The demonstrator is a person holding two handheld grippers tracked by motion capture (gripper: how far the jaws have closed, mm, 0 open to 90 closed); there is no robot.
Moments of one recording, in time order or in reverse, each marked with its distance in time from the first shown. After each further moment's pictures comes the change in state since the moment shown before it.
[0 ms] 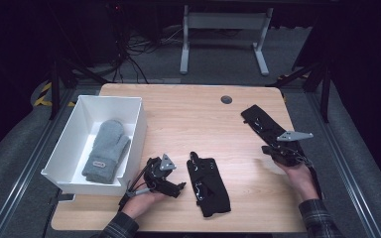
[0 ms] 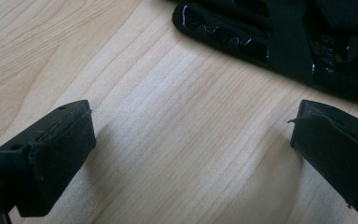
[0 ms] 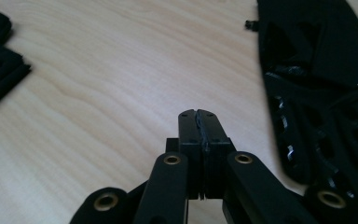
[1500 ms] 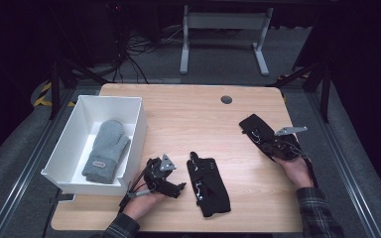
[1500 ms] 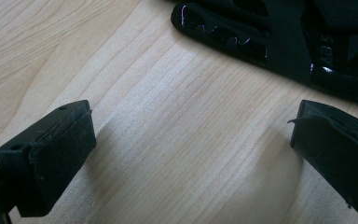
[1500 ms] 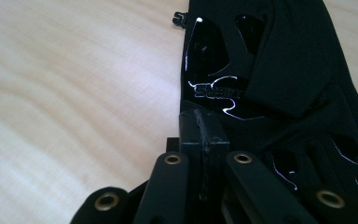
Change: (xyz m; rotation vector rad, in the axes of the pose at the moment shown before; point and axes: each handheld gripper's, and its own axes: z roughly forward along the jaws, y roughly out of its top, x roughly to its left) left arm -0.002 0.000 0.000 -0.001 0.002 -0.010; right arm -0.020 -0.004 0.023 0.108 0.004 0.043
